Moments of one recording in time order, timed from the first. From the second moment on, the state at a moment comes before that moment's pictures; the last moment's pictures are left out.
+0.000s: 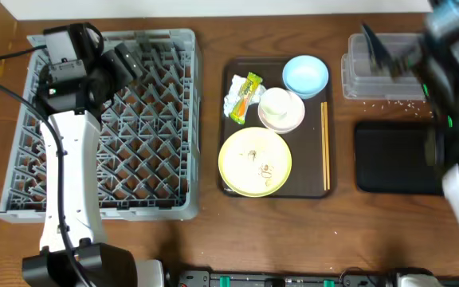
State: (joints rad) left arm 0.20 1.55 1.52 -0.79 0.07 -0.38; right arm 0.03 1.32 1.15 0.35 -0.55 -0.15
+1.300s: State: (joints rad) left arm 0.20 1.55 1.52 -0.79 0.07 -0.38; right arm 0.73 2.34 1.96 -0.50 0.08 0.33
